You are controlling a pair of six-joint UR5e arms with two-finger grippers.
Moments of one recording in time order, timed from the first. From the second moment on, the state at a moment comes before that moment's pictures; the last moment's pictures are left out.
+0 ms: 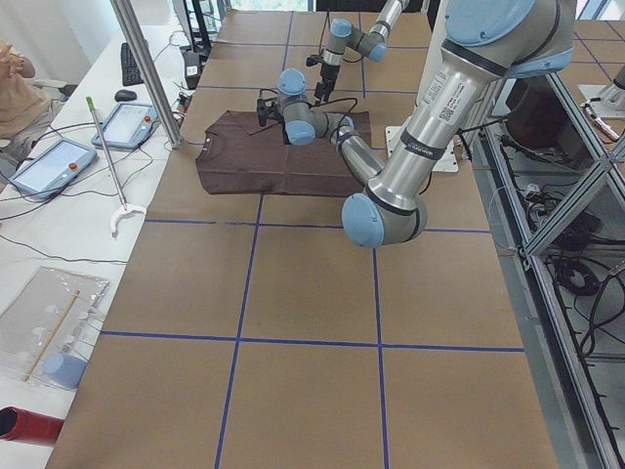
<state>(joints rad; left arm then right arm) -0.72 -2.15 -1.66 -2.09 -2.06 -1.46 0.41 -1.39 1.93 -1.12 1.68 1.82</state>
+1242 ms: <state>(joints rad) -0.71 -2.13 -1.66 -2.09 -2.06 -1.49 0.08 -1.44 2.08 -1.43 1.50 2.09</state>
